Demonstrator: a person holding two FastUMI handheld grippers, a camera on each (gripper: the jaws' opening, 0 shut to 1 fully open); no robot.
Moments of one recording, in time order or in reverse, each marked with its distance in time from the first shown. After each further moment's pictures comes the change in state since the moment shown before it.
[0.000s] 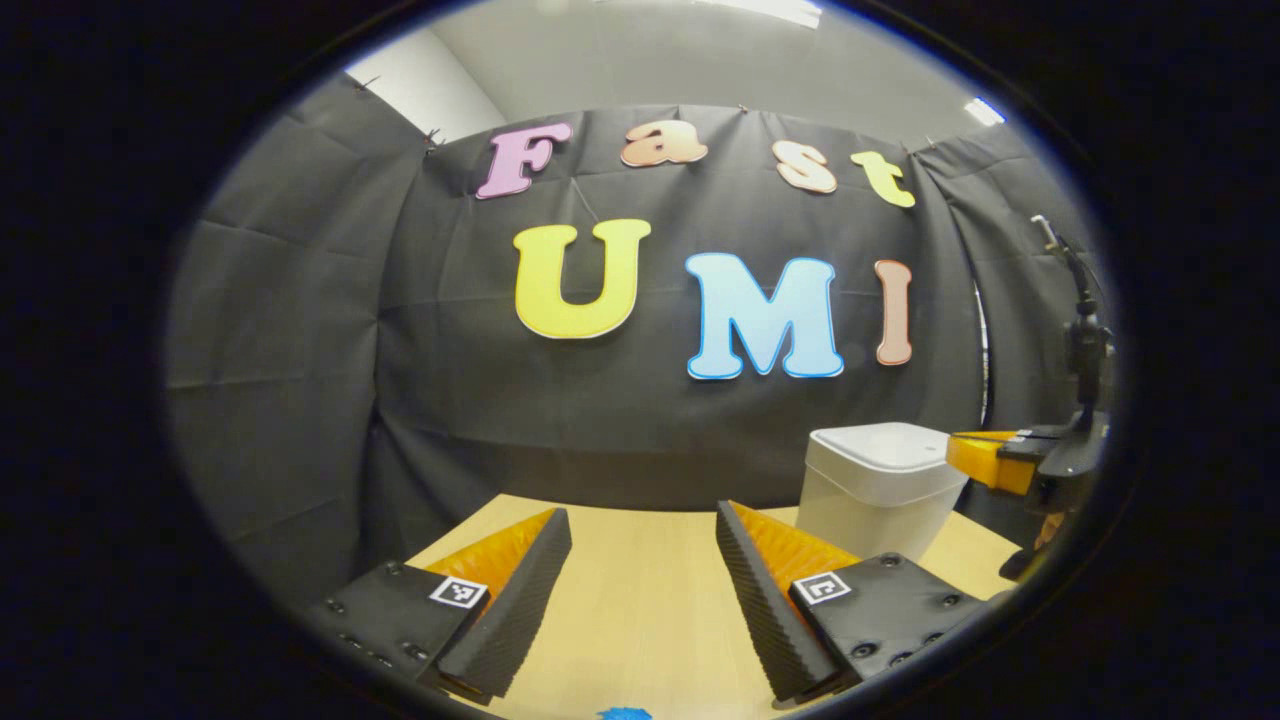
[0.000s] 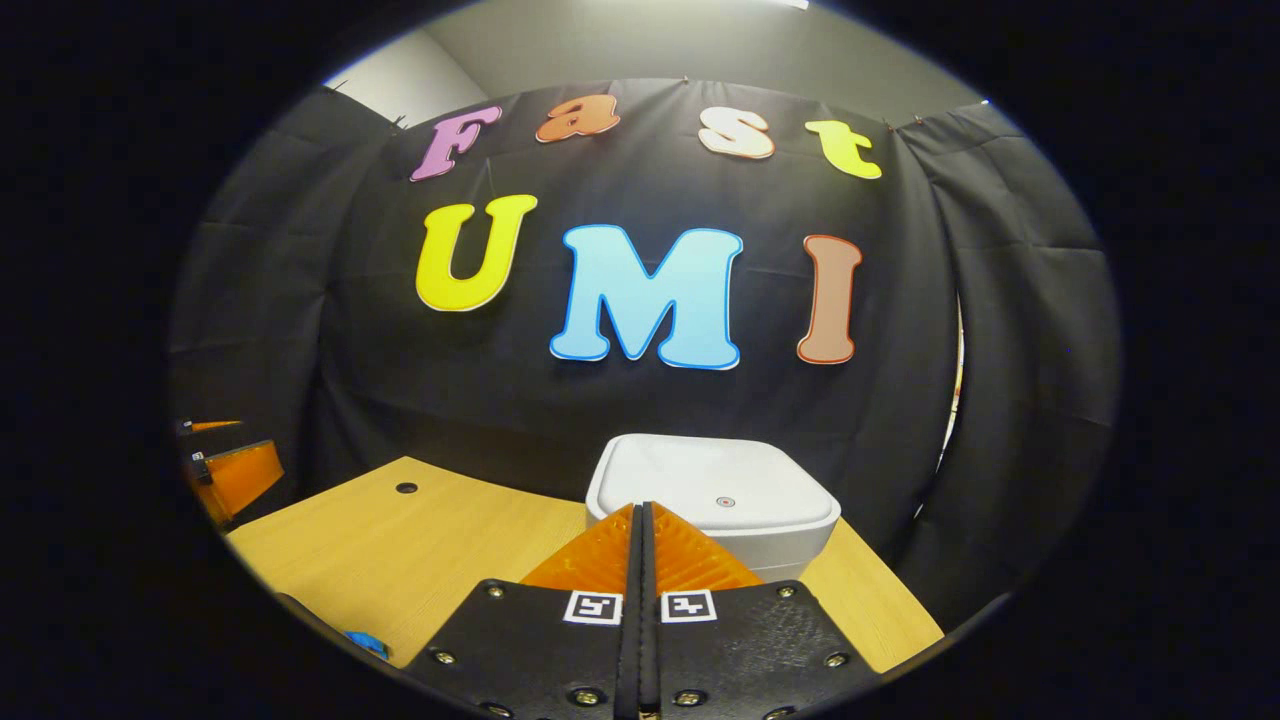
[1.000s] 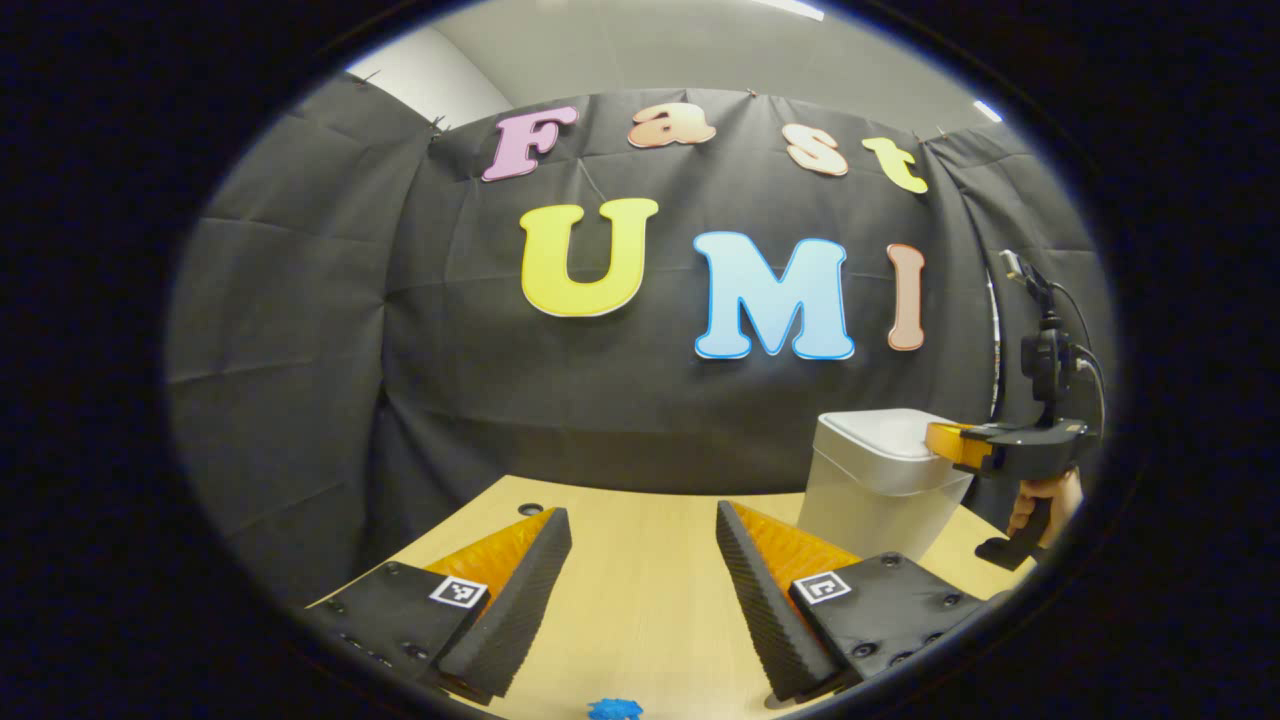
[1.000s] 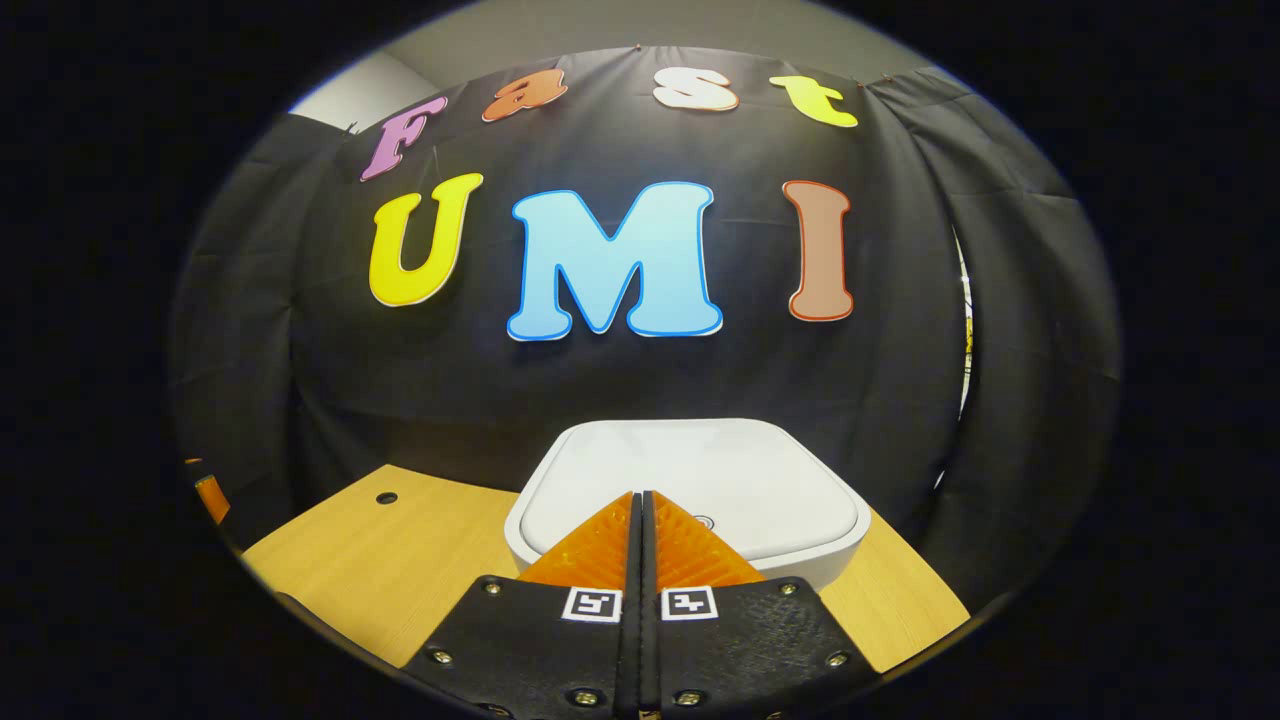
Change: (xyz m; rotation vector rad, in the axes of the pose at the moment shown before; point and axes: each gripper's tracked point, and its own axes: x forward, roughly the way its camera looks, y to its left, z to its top) left arm 0.008 -0.009 -0.015 -0.023 0.058 0.029; right arm 0.059 -0.024 -0.020 0.098 0.057 0.000
